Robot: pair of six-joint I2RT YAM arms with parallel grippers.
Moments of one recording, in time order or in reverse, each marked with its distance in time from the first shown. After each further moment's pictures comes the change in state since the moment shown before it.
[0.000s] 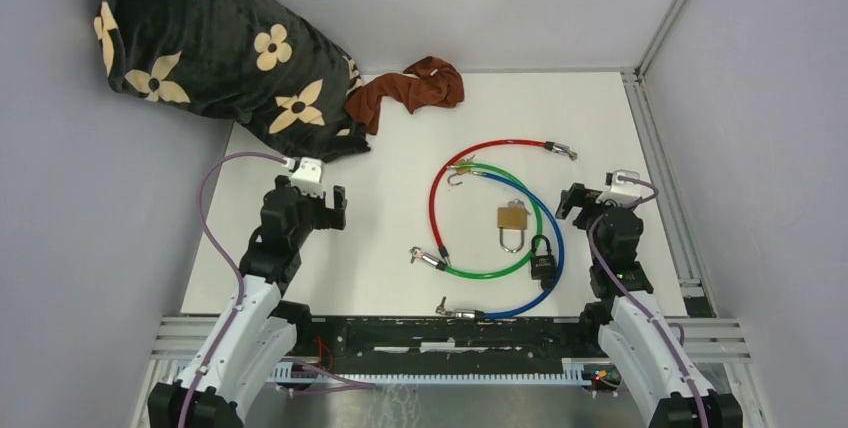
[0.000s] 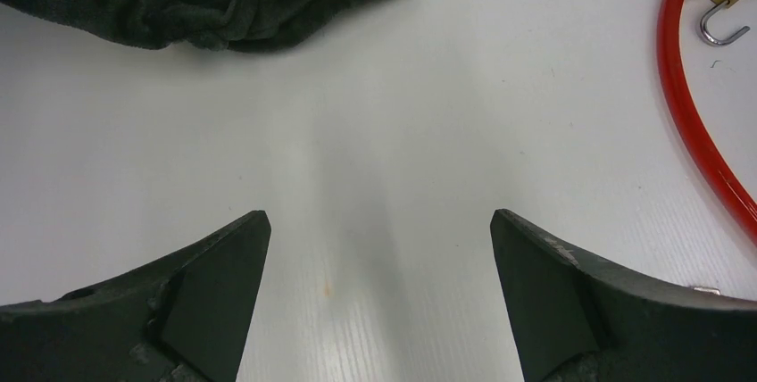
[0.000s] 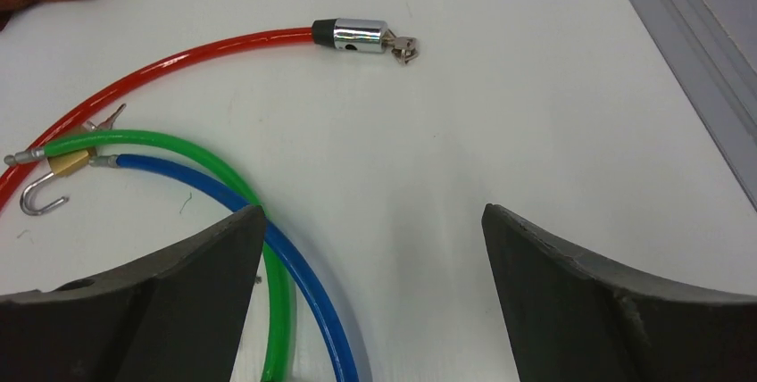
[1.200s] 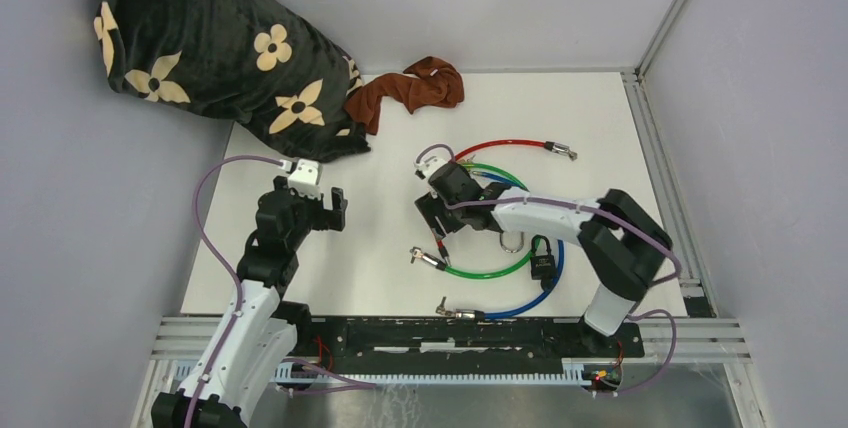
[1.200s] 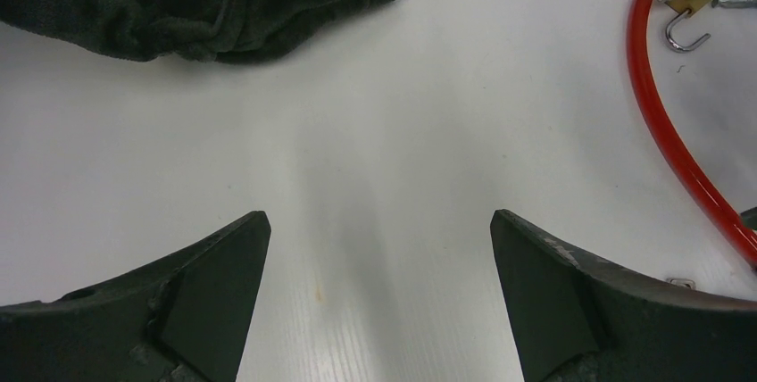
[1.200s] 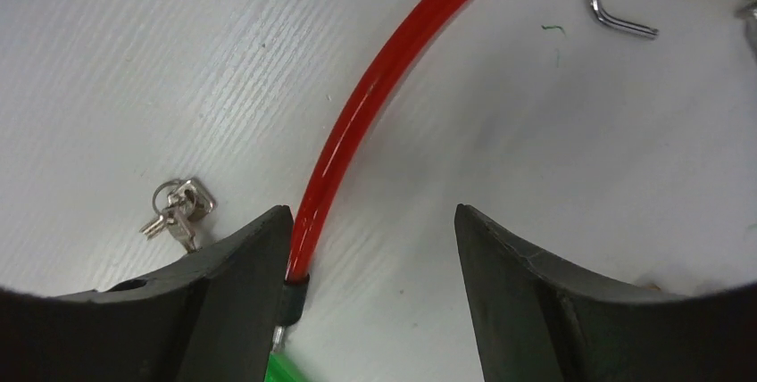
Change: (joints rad) left arm 0.037 -0.039 -0.010 -0.001 0.077 0.001; right arm 0.795 1.035 0.841 -0.462 -0.035 0.013
